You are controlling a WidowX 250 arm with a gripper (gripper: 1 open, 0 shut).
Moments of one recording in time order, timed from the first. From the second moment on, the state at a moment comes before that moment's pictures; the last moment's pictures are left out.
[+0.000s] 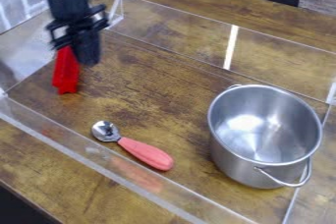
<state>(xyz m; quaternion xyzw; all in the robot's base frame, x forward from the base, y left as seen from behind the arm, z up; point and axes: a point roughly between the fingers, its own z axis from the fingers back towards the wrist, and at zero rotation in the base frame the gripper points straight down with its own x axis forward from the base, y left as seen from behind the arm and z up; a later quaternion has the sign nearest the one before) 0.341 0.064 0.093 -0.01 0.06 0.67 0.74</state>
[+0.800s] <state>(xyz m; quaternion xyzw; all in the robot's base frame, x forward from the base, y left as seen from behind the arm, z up) 0.372 -0.015 0.122 -0.02 0.05 0.42 0.91</state>
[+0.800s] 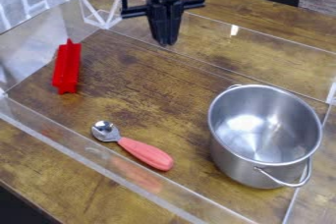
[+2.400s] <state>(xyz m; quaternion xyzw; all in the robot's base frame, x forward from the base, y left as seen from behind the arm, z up) 0.336 0.061 0.101 0.01 -0.01 0.41 0.91</state>
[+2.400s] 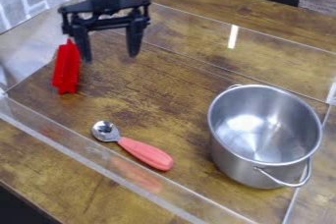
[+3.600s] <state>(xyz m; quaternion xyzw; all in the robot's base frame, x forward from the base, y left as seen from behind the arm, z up) 0.341 0.133 0.049 0.03 -0.02 0.42 0.90</state>
